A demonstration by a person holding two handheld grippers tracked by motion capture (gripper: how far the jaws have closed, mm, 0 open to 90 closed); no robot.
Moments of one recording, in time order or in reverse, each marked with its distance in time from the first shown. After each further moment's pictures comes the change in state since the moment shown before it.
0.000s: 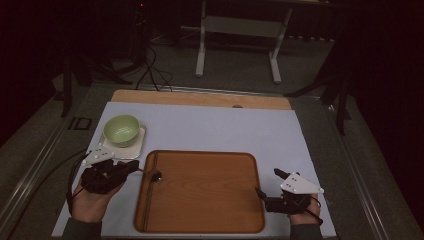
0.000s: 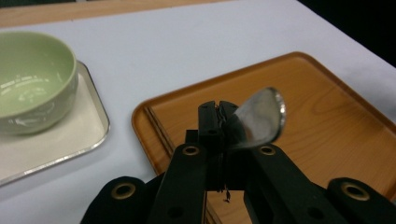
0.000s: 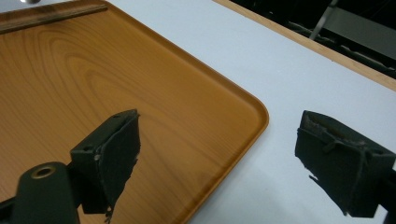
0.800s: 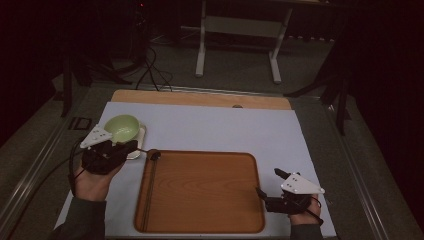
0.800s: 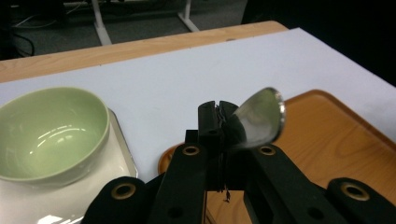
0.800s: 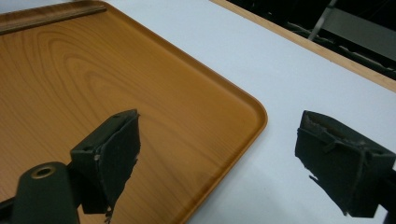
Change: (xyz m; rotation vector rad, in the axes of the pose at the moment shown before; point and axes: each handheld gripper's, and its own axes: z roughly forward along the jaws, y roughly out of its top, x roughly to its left) left arm 0.014 0.034 0.006 -0.099 0.051 0.023; right arm -0.001 0.000 -0.001 -0.006 -0.004 0.000
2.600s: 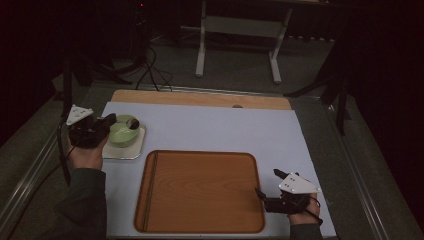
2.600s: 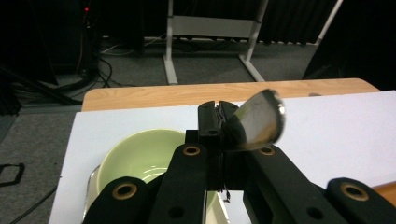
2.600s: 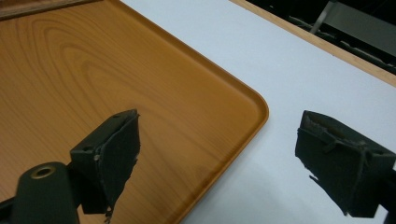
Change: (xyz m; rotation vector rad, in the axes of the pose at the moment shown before) left arm 0.076 0.017 0.025 -0.167 0.233 -0.108; right arm 0.001 -0.001 0.003 0.033 -0.001 -0.014
